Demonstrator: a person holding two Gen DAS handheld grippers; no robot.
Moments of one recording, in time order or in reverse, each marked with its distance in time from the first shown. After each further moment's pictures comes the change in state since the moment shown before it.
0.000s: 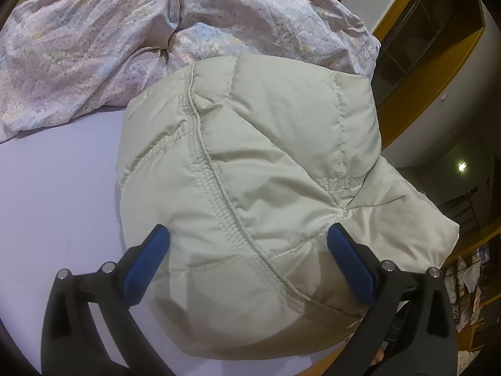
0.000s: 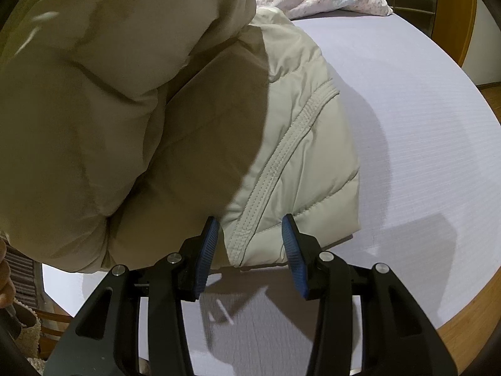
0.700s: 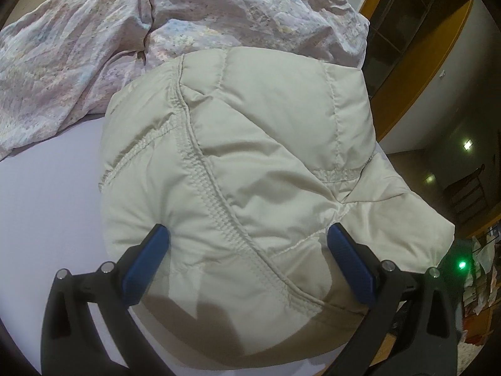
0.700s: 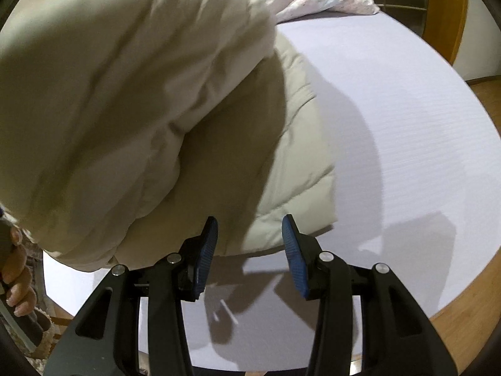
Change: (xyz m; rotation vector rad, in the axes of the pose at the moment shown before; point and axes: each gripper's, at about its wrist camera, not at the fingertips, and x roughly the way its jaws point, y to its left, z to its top) left arm 0.024 -0.030 -0.010 0.094 0.006 0.039; right arm -0.024 -0.013 0.002 0.043 -0.029 -0.035
